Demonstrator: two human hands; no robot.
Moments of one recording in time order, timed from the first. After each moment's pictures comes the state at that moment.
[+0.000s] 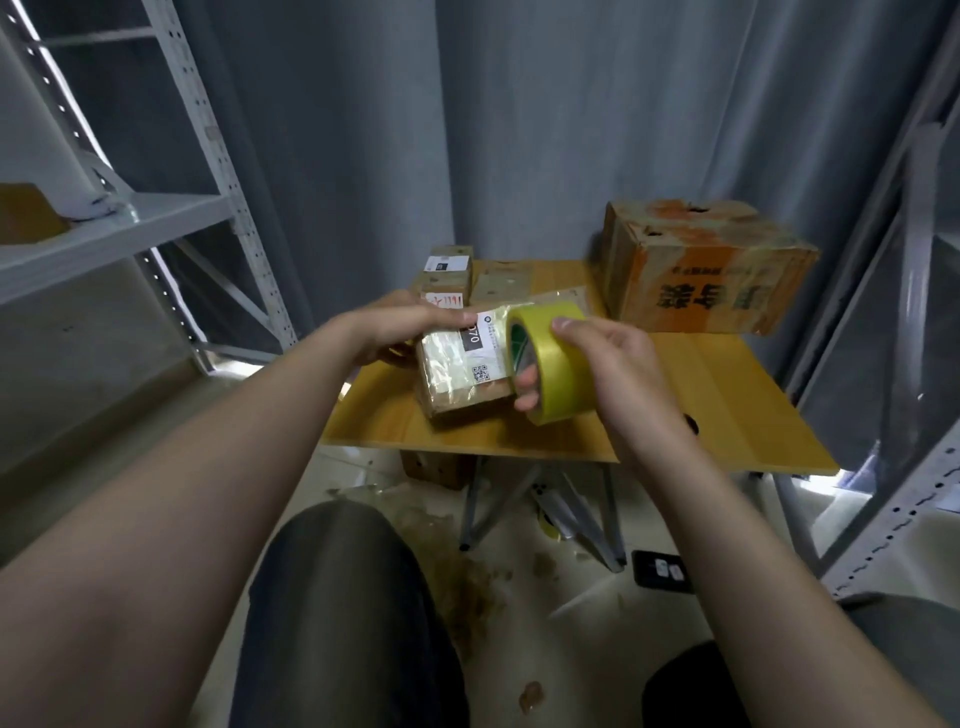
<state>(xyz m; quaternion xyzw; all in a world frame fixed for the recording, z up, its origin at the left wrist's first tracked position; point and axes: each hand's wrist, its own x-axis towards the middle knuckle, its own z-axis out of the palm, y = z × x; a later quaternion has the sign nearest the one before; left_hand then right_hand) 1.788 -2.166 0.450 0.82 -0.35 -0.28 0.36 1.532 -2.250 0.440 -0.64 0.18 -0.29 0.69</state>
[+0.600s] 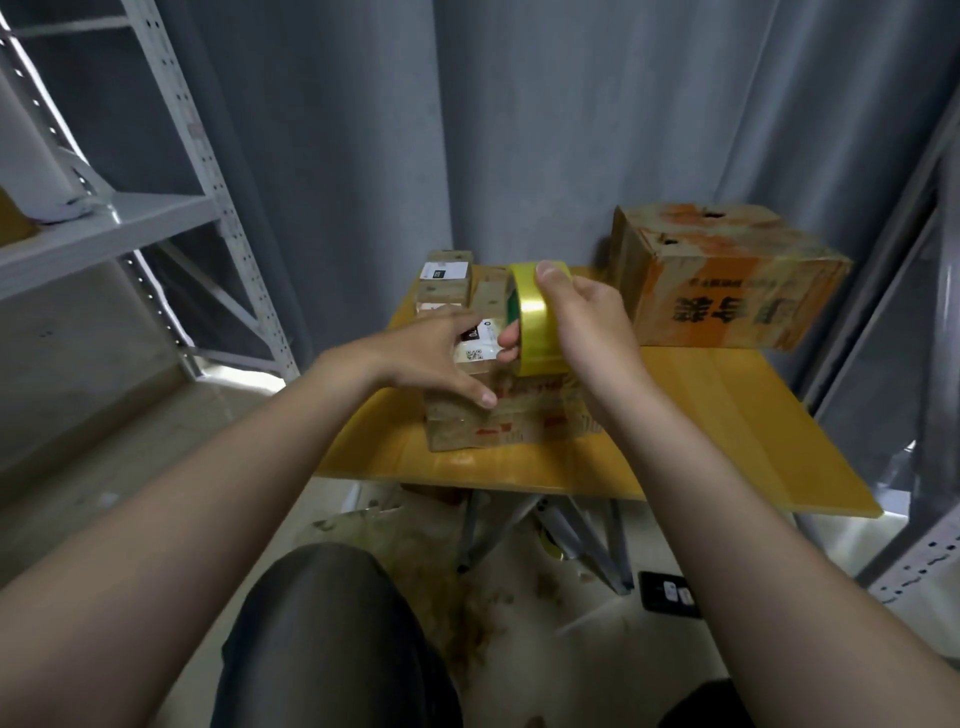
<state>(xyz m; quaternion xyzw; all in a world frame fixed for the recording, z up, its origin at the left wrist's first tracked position) 1.801 -2.200 0.434 0.78 -0.58 -0.15 0.16 1.612 -2.294 0.454 -0.67 0.22 -0.33 0.62</state>
